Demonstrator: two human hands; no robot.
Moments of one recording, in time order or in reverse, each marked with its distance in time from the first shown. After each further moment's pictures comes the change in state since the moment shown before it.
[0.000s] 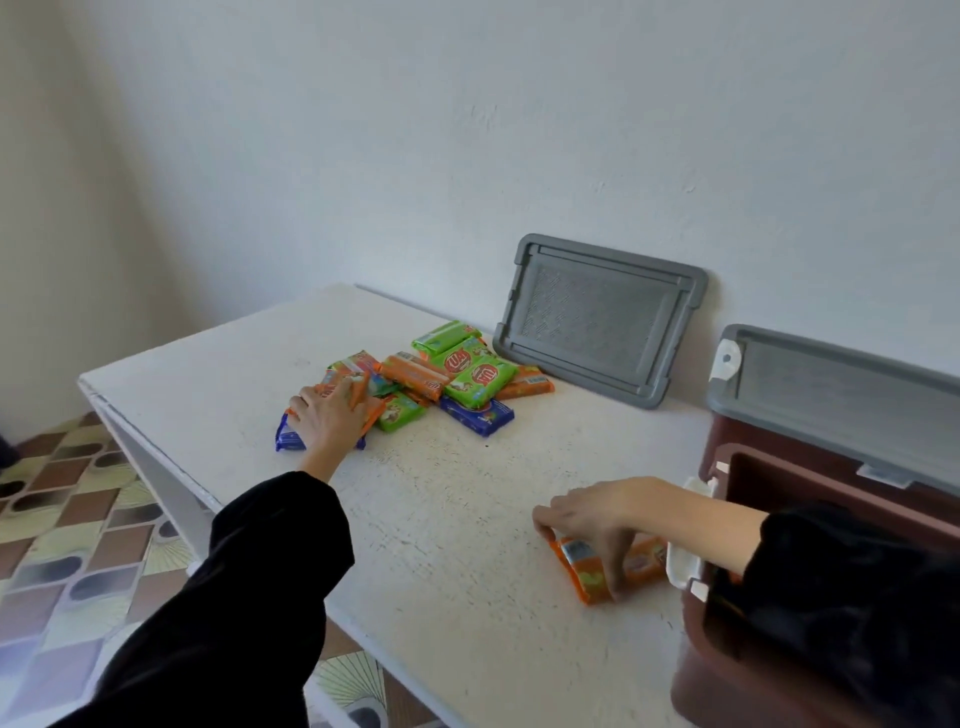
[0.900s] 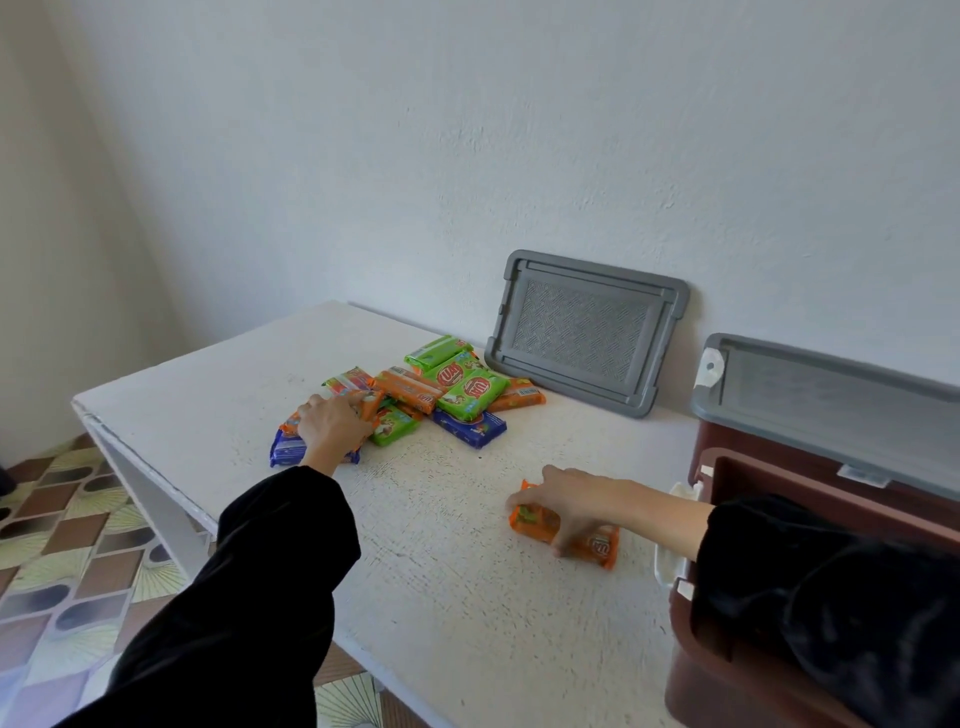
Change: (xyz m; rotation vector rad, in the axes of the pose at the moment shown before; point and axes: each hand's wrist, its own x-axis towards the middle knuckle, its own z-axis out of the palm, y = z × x) left_hand 0.007 0.015 -0.014 0.105 -0.127 0.044; right_hand 0.015 0.002 -0.003 0.256 0.253 0.168
